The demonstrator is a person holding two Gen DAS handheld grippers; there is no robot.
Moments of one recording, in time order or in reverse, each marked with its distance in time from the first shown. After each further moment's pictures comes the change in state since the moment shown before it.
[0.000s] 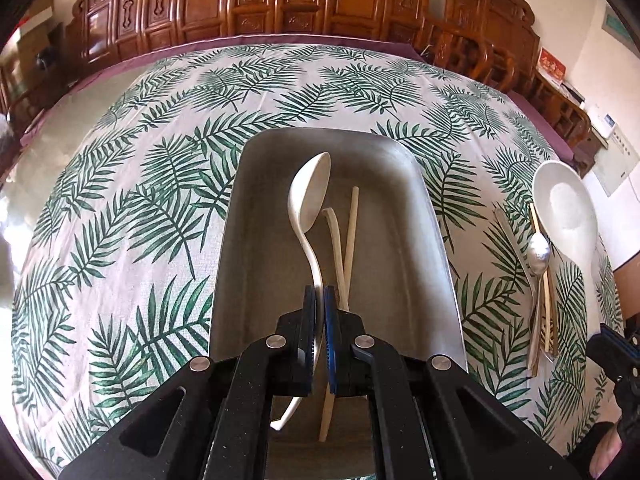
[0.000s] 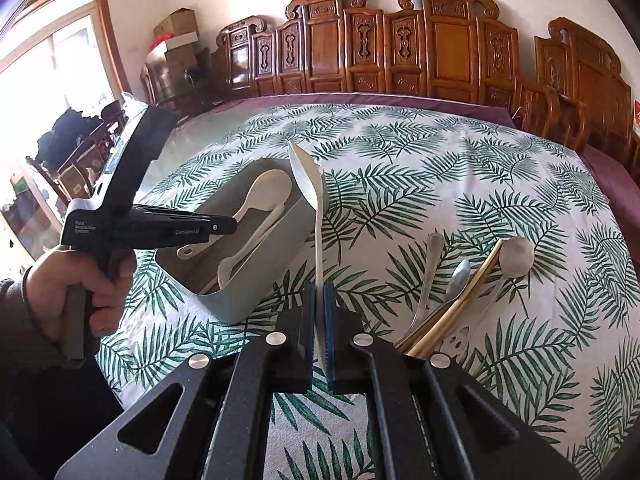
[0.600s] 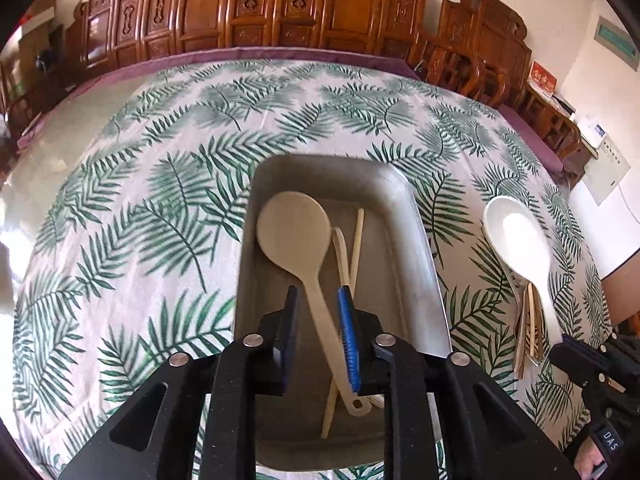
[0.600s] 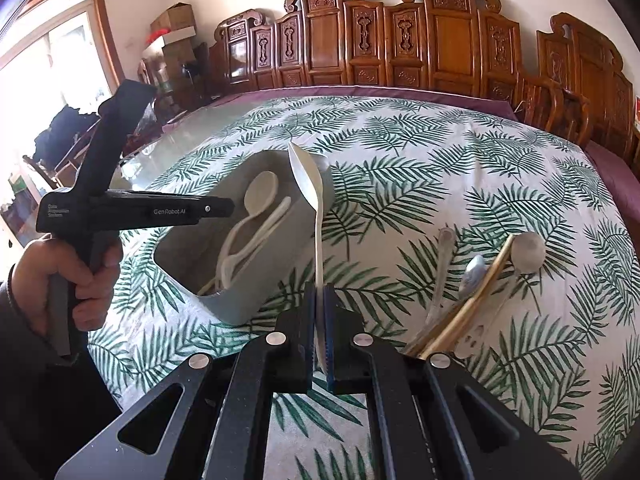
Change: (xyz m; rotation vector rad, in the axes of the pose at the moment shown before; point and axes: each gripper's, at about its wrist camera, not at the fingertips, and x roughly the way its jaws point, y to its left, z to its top) left arm -0.022 0.008 0.005 -0.001 -0.054 -0.033; right arm 0.015 0.010 0.004 0.007 0.021 0.004
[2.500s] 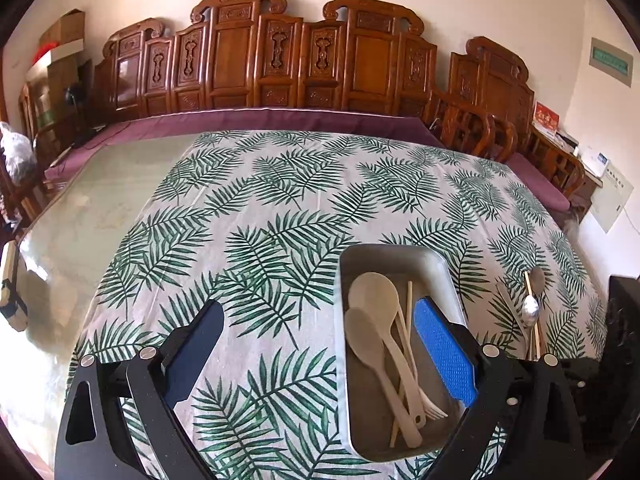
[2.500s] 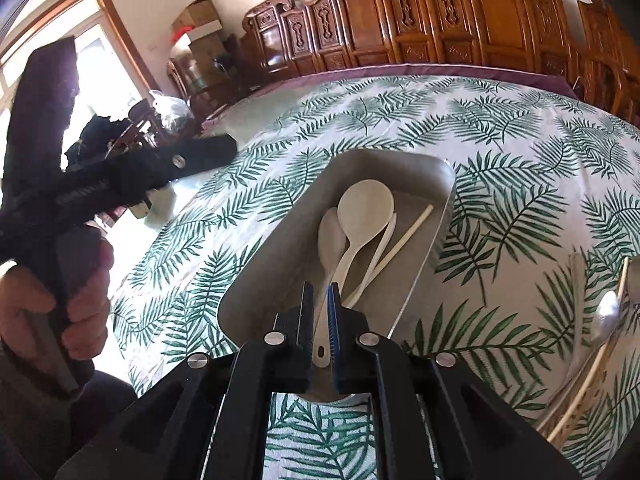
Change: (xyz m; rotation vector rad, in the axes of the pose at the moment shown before) left arm -0.063 0.050 0.022 0.006 -0.198 0.058; right arm 0.065 0.057 0.043 0.050 0.064 0.199
